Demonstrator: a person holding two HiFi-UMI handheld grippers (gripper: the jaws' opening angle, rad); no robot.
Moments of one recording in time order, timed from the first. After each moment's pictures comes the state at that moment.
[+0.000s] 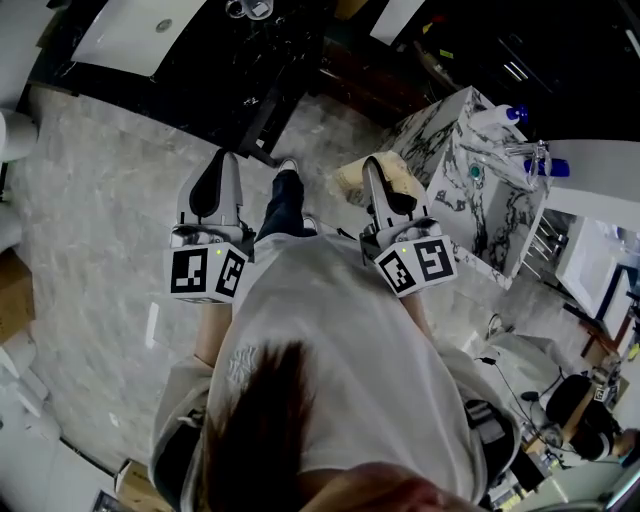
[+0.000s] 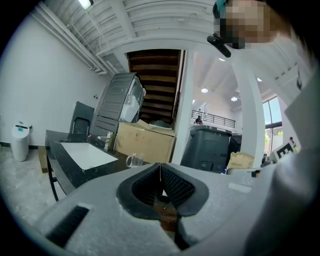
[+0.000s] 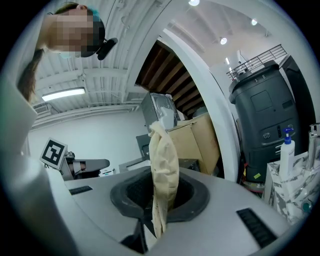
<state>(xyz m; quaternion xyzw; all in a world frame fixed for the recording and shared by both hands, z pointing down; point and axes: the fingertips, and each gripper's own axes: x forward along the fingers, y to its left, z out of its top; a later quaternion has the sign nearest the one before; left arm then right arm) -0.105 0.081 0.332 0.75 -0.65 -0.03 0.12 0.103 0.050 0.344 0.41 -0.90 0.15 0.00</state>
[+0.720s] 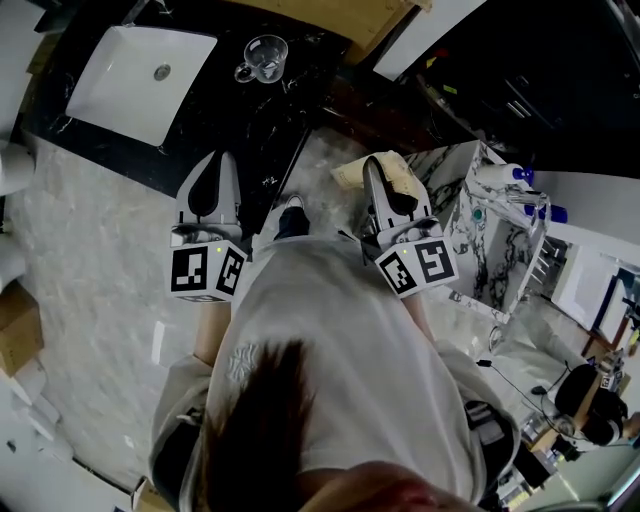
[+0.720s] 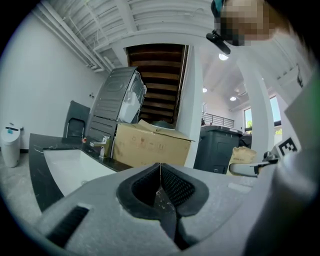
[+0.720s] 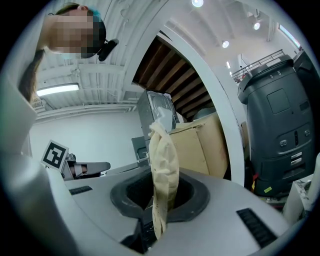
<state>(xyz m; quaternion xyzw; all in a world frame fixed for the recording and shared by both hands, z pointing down) -0.183 -0.079 0.323 0.76 -0.64 -0.03 0.12 0.029 -0.101 0.323 0.43 -0.89 0.13 -0.01</state>
